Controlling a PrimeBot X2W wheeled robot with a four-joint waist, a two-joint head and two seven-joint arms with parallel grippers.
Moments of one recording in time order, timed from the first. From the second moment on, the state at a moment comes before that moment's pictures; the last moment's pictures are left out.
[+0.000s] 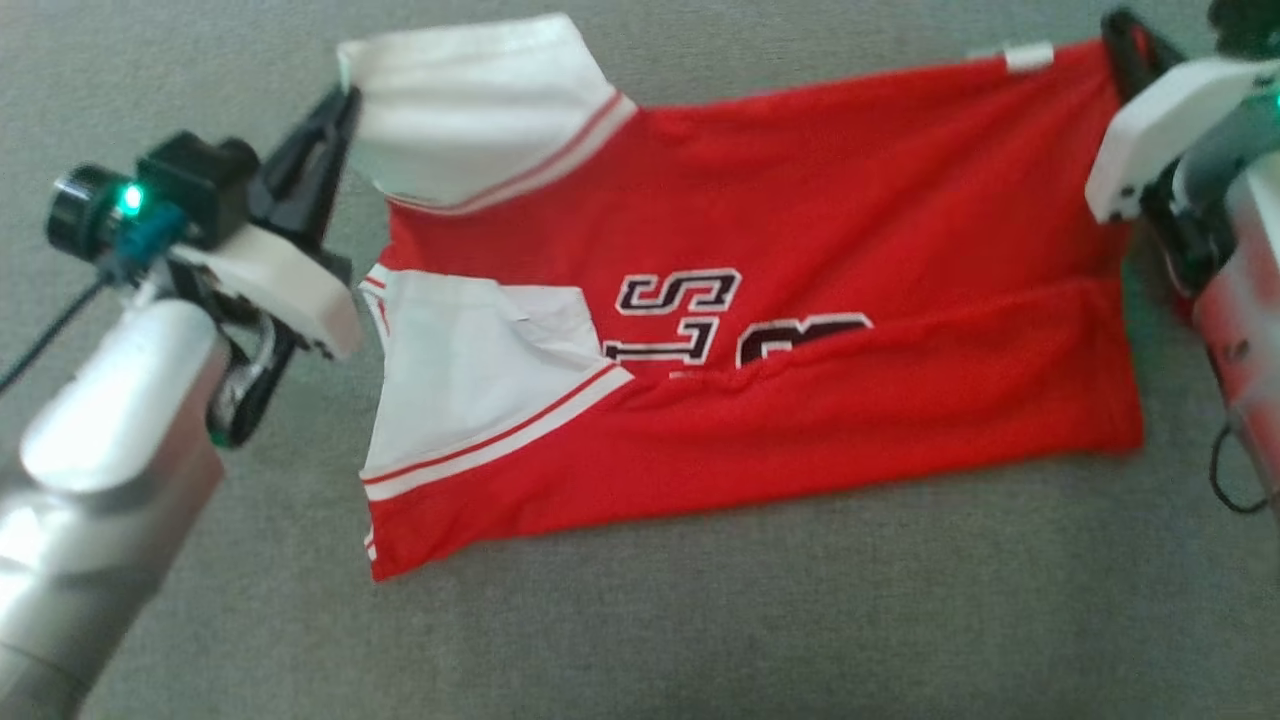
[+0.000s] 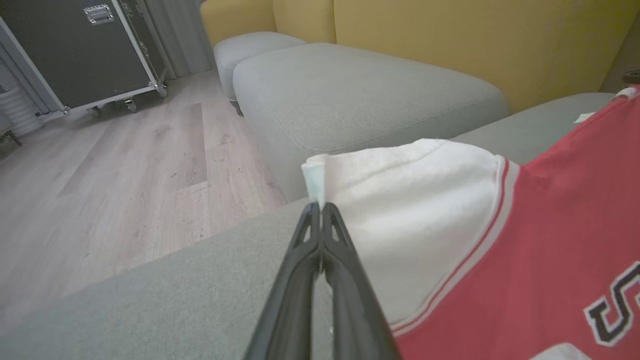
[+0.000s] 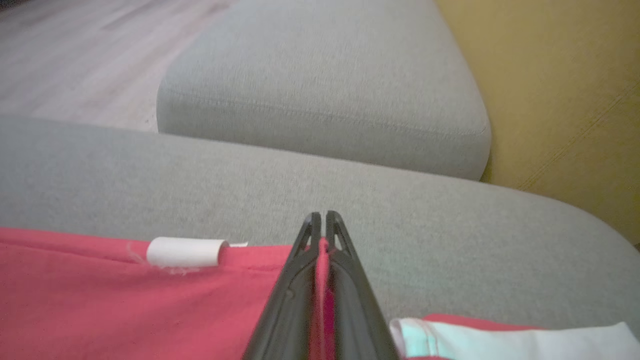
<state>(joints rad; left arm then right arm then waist) -0.82 0.49 -0.78 0.46 -0.63 -0.01 -0.09 -1.01 -0.33 0.38 1.06 0.31 0.13 0.01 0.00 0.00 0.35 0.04</state>
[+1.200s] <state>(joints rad) -0.83 0.44 -0.85 0.69 -0.65 -0.12 -0.17 -0.94 -0.33 0.52 1.10 0.60 0.13 -0.05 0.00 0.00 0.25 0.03</state>
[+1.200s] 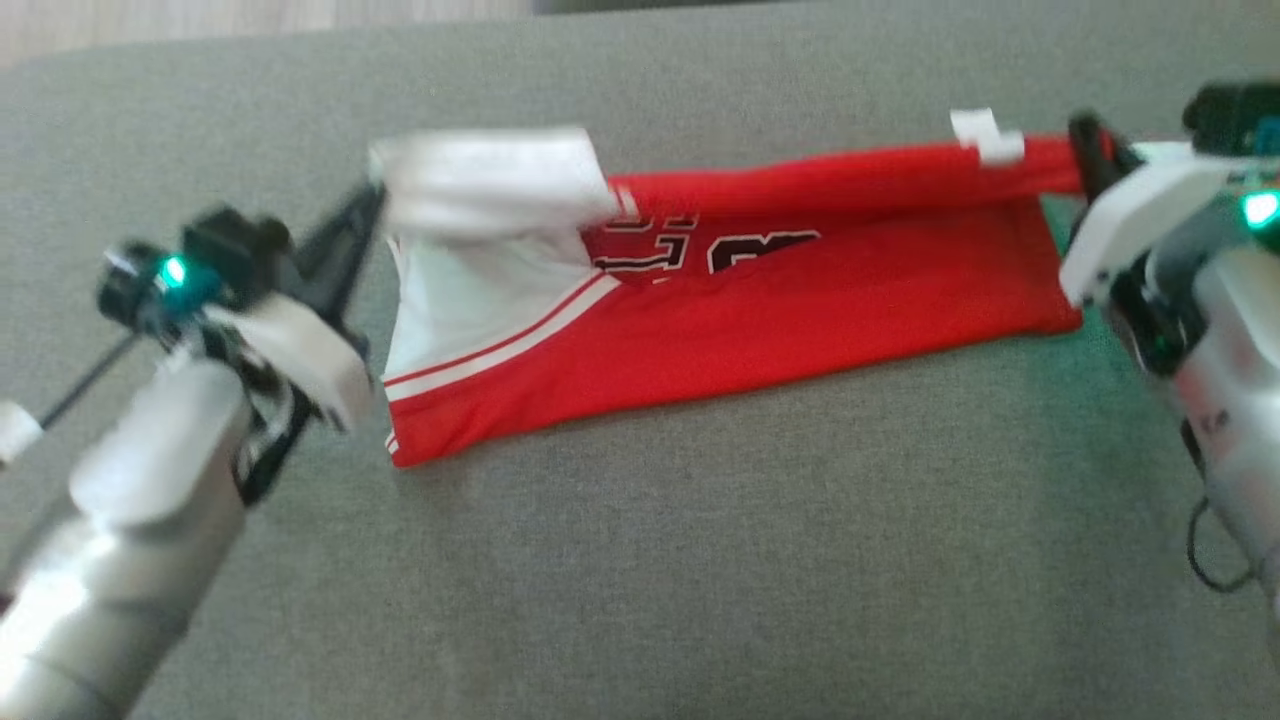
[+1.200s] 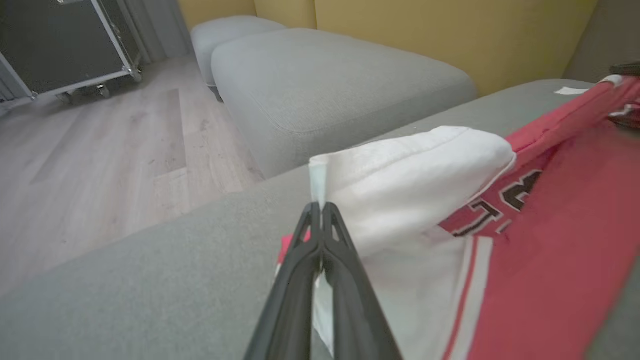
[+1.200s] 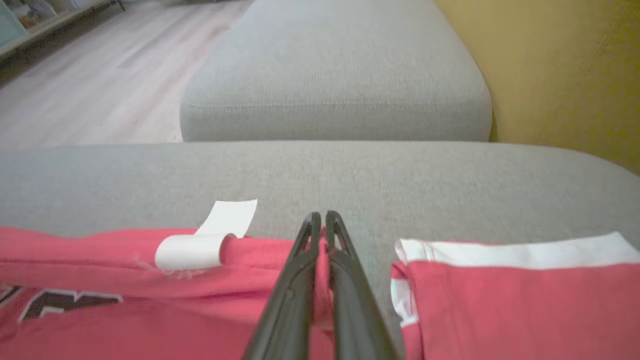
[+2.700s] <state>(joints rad) -0.40 0.41 -0.50 0.17 -0.75 0.23 -0.25 -0.79 -0.34 0.42 0.79 0.73 0.13 -0.25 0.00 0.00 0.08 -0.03</state>
